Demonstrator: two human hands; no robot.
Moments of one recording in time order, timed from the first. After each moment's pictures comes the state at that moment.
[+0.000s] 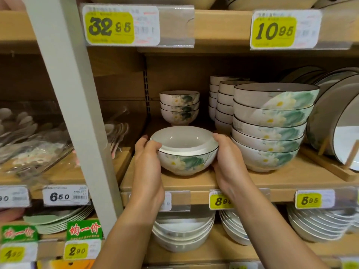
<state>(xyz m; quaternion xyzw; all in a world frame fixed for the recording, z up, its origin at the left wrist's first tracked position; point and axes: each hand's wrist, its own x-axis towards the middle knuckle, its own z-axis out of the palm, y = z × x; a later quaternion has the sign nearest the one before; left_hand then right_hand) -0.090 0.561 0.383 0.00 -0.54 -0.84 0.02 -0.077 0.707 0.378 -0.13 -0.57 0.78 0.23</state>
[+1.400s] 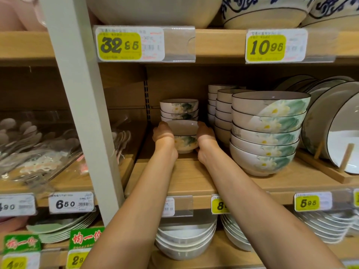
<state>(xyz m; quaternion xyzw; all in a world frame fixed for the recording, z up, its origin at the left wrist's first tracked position) -0.207 0.618 0.416 0.12 -0.54 -0.83 -0.03 -0.175 0.702 0.408 -0.25 -0.57 0.76 0.19</state>
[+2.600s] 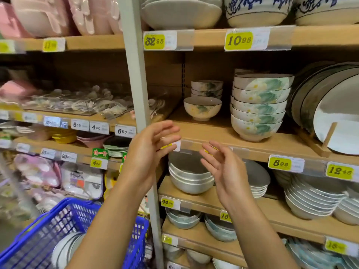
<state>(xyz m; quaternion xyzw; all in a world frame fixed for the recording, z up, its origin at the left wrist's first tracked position) 0.104 0.532 0.410 -0.06 -0.57 -0.81 0.09 0.094 0.694 0.360 -0.05 -0.49 0.87 0.09</state>
